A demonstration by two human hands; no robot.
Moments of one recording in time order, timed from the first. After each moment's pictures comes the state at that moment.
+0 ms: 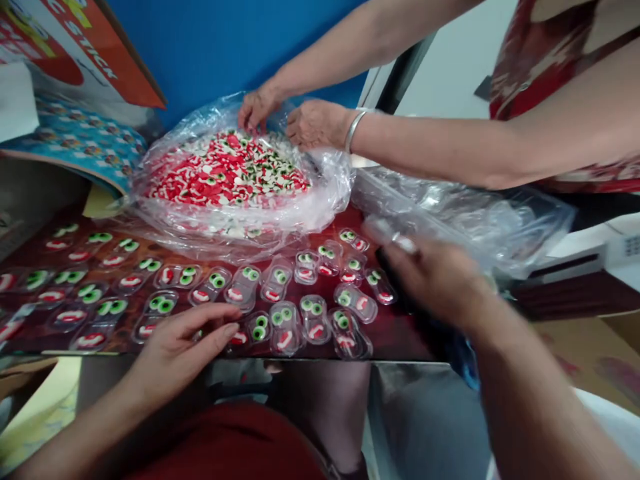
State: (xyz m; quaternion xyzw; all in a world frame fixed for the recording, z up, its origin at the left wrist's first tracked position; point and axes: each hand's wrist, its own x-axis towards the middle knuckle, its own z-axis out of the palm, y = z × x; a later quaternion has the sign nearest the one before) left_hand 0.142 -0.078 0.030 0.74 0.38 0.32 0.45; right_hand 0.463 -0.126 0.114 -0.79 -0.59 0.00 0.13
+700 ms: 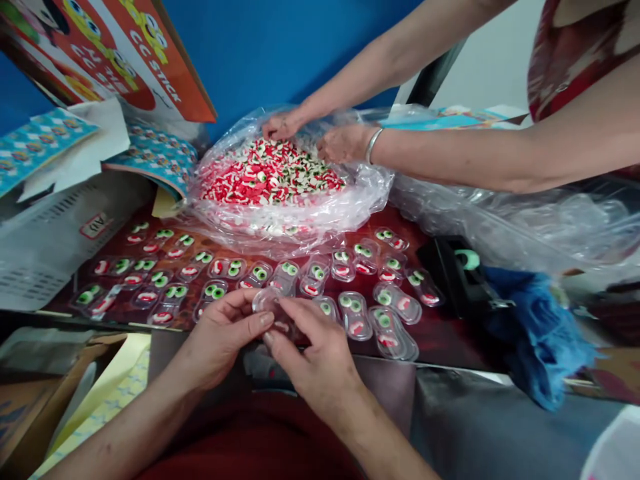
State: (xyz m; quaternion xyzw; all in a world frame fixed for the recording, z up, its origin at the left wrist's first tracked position) left_hand 0.139 -0.087 0.046 0.40 0.36 0.36 0.76; right_hand 0.269 -0.147 0.038 -0.58 -0.60 0.28 0.47
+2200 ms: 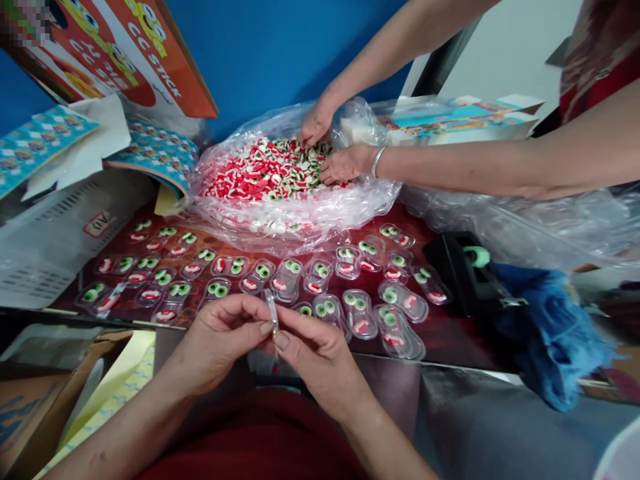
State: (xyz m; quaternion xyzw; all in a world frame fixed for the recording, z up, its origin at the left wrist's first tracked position) left_hand 0.130 -0.089 0.052 0.42 0.36 0.33 0.76; right_hand 0.266 -0.153 0.021 -0.40 -0.36 0.61 0.58
